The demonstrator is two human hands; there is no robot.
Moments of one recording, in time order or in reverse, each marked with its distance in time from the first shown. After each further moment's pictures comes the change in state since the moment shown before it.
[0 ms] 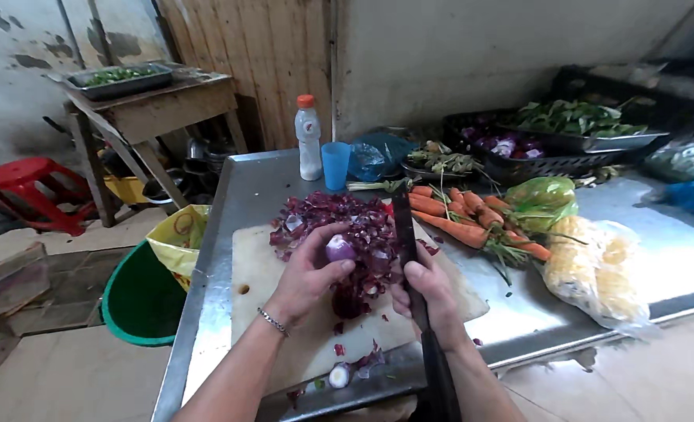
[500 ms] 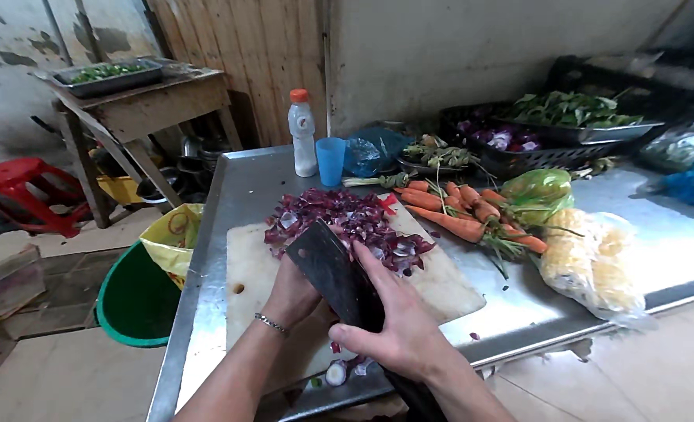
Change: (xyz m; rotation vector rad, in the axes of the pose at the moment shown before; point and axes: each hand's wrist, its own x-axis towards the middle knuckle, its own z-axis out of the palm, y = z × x) left_hand -0.004 -0.008 0.001 0.210 0.105 0.147; right_hand -0.020 -0.009 0.027 -0.853 -0.147 -0.181
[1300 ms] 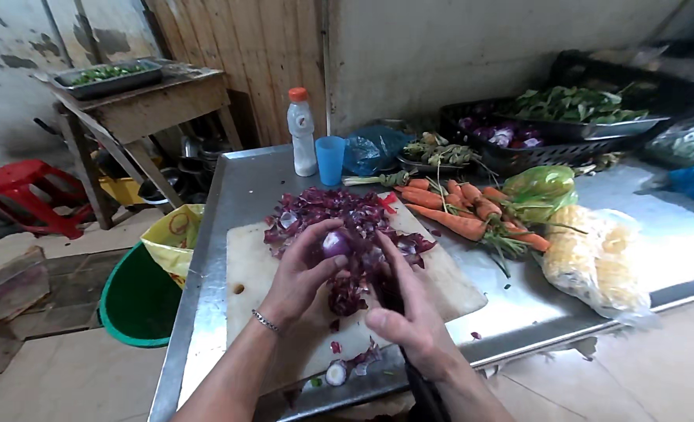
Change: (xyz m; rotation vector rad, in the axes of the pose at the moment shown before) left_hand 0.003 0.009 -0.001 -0.196 -0.106 -0.081; right_hand -0.002 0.007 -0.002 0.561 0.056 0.044
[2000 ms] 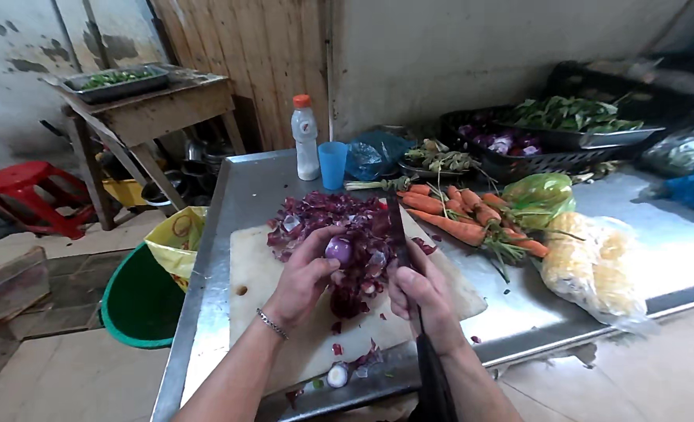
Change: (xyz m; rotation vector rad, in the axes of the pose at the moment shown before) left_hand 0.002 -0.005 -0.002 -0.148 -0.039 -0.080; right_hand 0.014 0.010 -0.016 0.234 0.131 0.081
